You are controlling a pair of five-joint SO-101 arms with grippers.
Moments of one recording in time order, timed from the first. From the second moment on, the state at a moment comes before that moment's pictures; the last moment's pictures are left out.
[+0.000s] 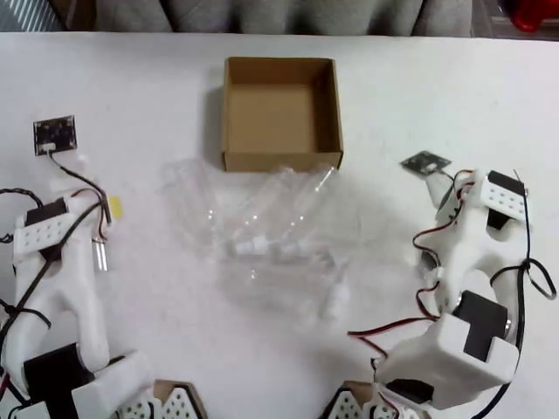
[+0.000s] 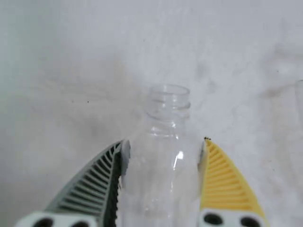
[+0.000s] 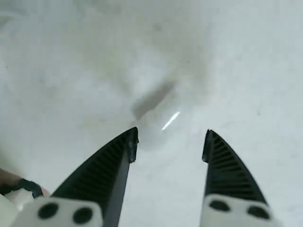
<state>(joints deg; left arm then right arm) -27.4 -14.3 44.7 40.7 -5.3 22.5 5.6 19.3 75.3 60.0</state>
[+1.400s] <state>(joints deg) -25.1 -14.3 46.2 39.2 -5.3 17.1 -3.1 38.4 54.2 13.1</state>
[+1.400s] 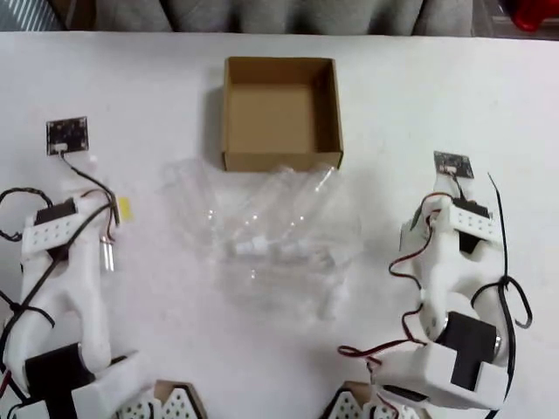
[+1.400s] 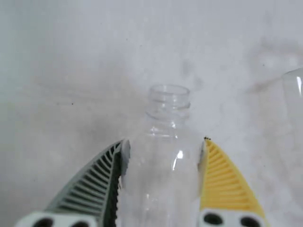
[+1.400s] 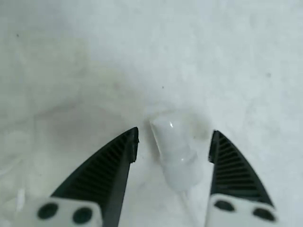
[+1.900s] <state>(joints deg) -24.9 -14.3 46.2 39.2 -5.3 16.4 -2.6 38.4 58.1 20.7</state>
